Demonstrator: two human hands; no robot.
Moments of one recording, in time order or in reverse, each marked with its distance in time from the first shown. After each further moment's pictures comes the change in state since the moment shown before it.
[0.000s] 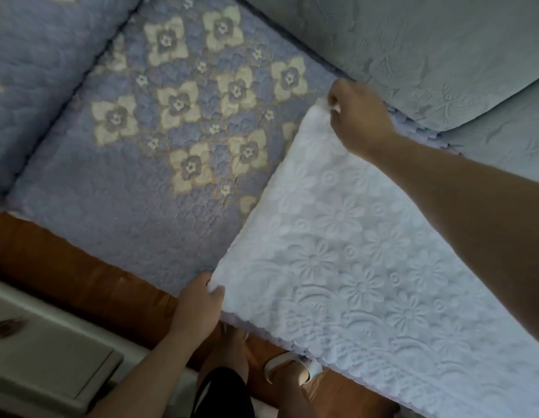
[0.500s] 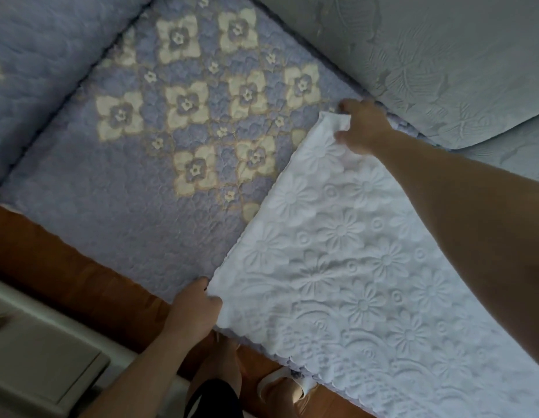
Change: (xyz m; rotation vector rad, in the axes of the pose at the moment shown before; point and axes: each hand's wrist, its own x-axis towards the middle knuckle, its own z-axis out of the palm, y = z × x) left_hand 0.018 0.002 -0.003 0.091 -0.069 -0.116; right_hand 0.040 0.027 0.037 0.032 -0.401 0.395
